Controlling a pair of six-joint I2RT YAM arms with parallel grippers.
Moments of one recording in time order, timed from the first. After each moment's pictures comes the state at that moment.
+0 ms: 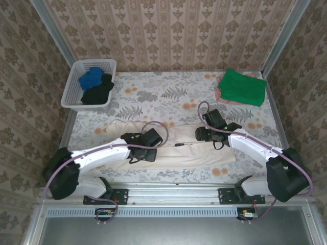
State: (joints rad) left arm -0.96 1.31 0.80 -0.78 -0.19 -0.67; right arm 0.44 1.33 0.77 -0.47 0.04 0.40
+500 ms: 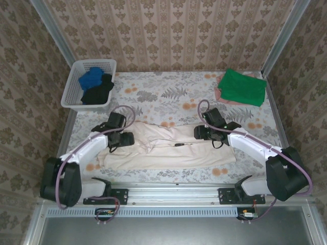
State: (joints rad) left arm -0.34 1.30 0.71 -0.63 -0.01 -0.39; right arm 0.44 1.34 0.79 -0.45 0.02 0.43
